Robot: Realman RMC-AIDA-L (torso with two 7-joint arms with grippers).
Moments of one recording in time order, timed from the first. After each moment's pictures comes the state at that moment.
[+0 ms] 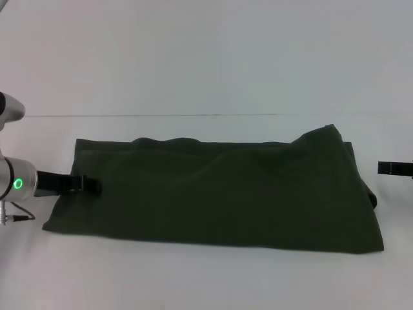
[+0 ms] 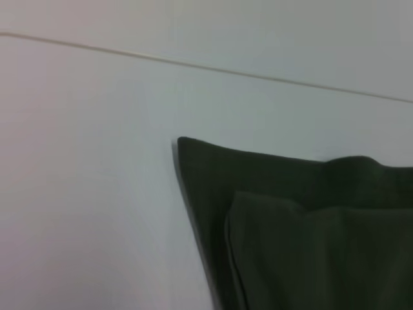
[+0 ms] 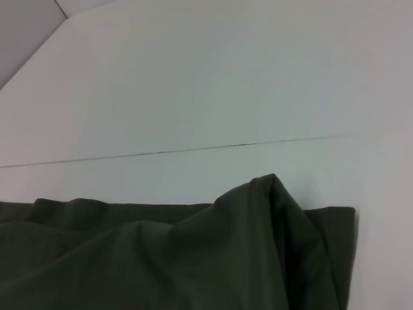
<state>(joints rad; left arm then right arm) -0.77 -2.04 0.69 0.56 2.64 0.87 -2.47 0.53 2.01 -0.61 -0.90 -2.30 -1.27 2.17</state>
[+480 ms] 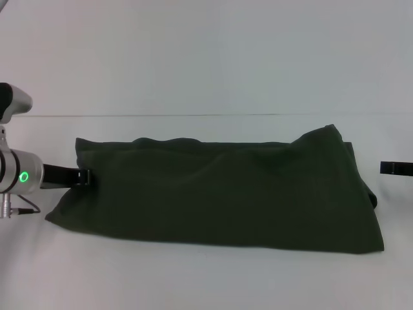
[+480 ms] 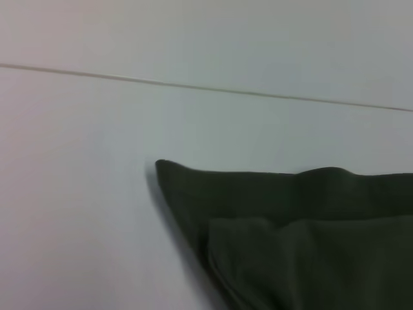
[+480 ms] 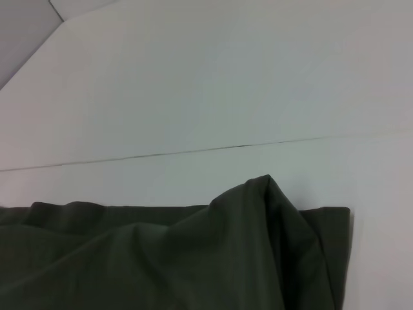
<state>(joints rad) -0.78 -2.05 0.71 0.60 2.64 0.89 -2.46 0.52 2.00 -0.60 -0.90 -2.30 -1.27 2.17</state>
